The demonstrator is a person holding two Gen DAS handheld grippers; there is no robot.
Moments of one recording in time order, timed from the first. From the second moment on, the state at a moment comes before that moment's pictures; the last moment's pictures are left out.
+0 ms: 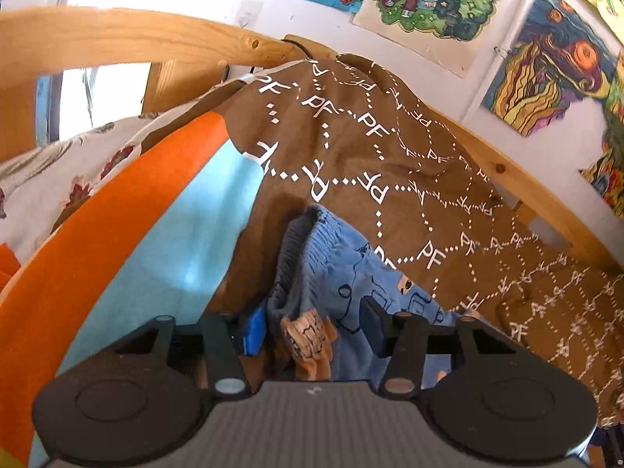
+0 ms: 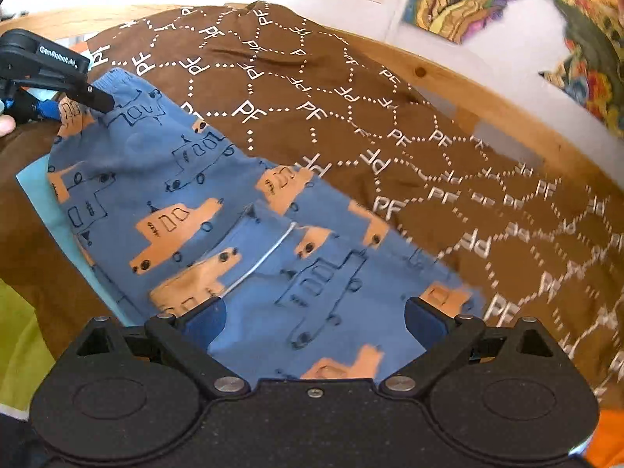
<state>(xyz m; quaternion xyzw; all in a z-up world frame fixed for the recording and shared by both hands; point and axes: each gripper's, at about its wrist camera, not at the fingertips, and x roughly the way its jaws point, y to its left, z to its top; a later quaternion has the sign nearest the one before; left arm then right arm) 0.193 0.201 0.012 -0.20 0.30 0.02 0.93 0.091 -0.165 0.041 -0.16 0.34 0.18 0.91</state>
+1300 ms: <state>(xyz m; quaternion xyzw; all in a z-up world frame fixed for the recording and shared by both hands) 0.155 -0.051 0.063 0.01 0.26 -0.30 0.92 0.053 -0.304 0.048 -0.11 0.30 0.05 0.95</state>
